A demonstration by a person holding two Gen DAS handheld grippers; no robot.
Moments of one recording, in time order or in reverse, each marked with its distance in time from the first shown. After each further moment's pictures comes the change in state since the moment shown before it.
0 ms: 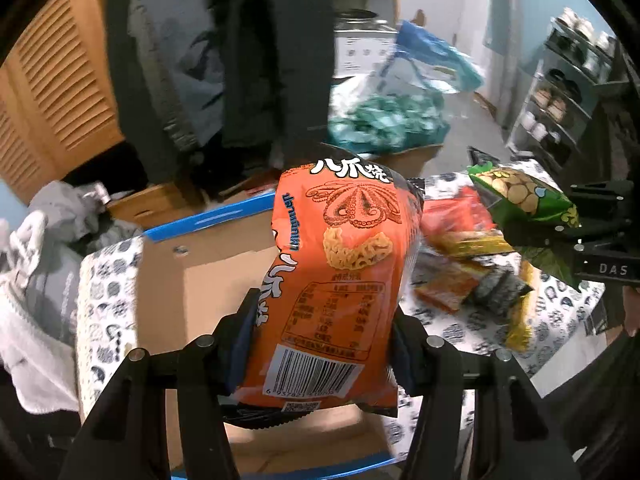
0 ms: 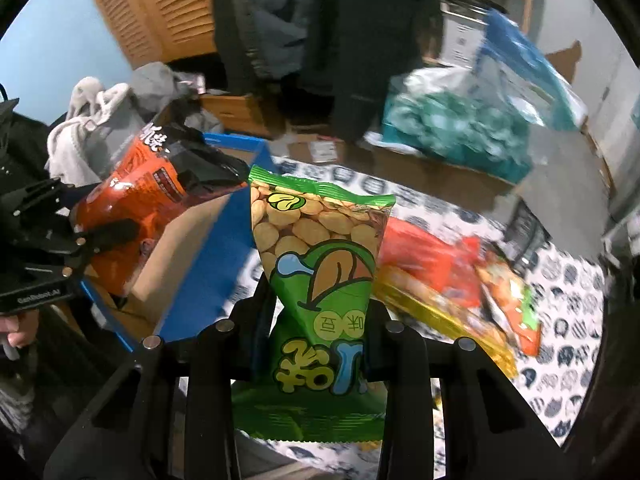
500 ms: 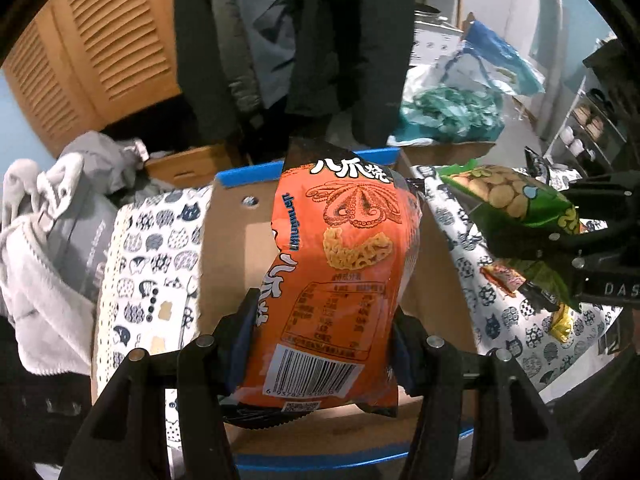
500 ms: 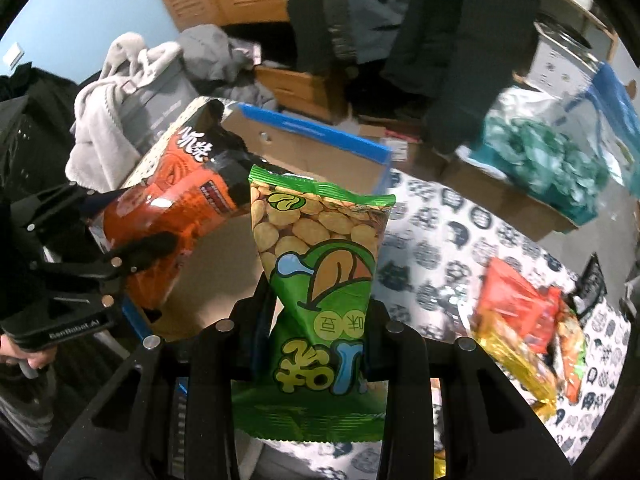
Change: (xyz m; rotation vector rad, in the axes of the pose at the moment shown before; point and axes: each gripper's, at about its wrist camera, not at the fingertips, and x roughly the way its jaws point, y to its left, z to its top) left arm 0.007 0.076 -0.042 -0.115 0.041 0.073; right arm 0.060 0.103 0.039 -0.128 0.083 0.085
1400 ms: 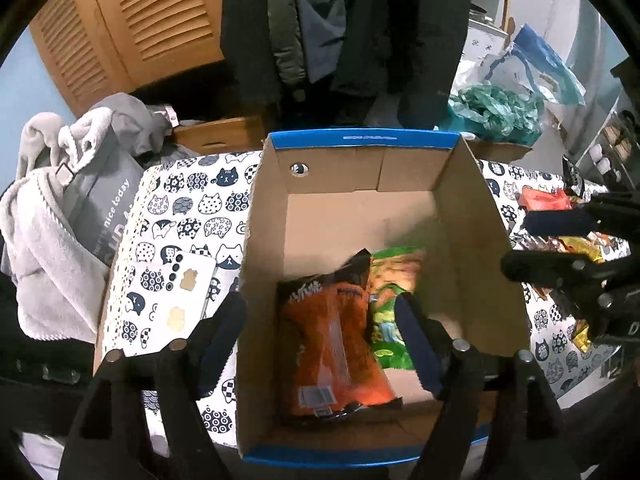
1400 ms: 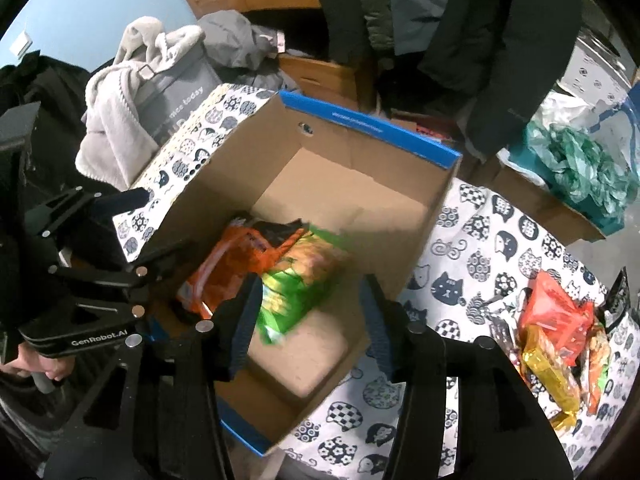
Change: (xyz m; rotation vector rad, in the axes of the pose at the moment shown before) left arm 0.017 0.036 -0.016 -0.091 0.044 0.062; right arm 0.020 0.021 0.010 -0.005 0.010 0.039
